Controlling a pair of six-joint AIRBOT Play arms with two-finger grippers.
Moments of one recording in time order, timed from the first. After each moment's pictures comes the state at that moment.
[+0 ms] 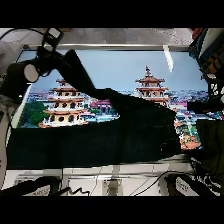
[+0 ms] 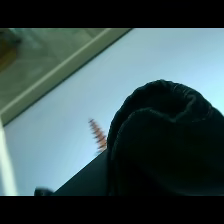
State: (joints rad) left arm -0.15 -1.32 1.49 1.51 -0.57 -0.91; right arm -0.30 -1.09 1.11 -1.55 1.19 1.32
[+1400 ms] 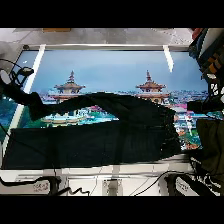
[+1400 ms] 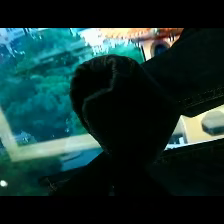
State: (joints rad) left arm 0.23 -1.48 1.49 1.71 -1.33 -1.02; right arm -0.30 -1.09 1.11 -1.55 1.18 1.32
